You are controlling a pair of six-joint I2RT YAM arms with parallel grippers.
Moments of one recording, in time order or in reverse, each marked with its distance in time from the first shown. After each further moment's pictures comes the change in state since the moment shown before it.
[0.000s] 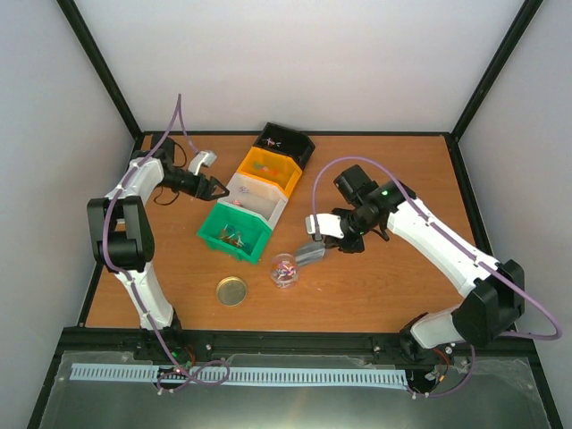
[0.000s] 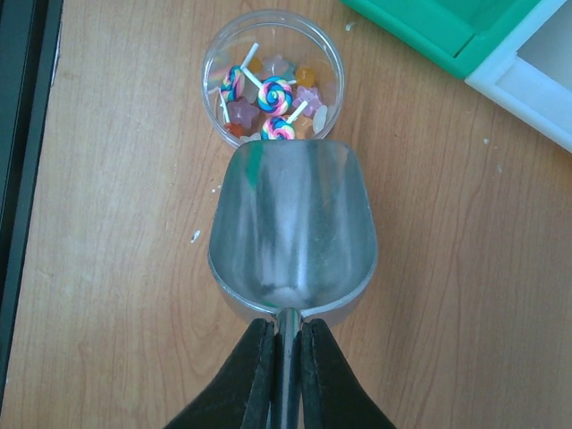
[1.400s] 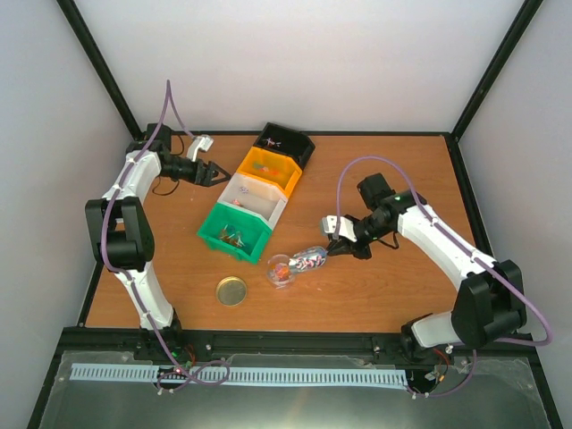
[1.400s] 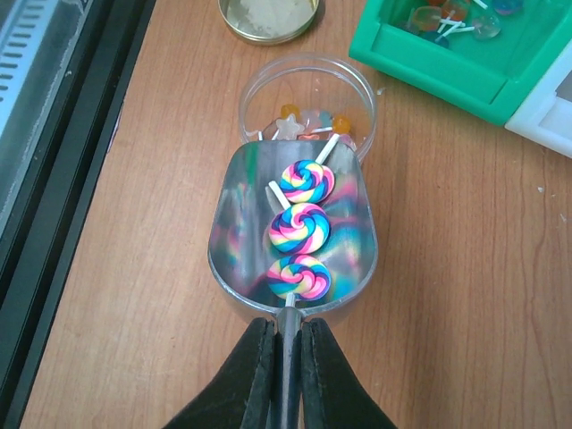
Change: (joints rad) left arm 0.000 0.002 0.106 -0.013 0.095 -0.075; right arm -0.211 -0.023 -0.226 0.137 -0.378 -0.140
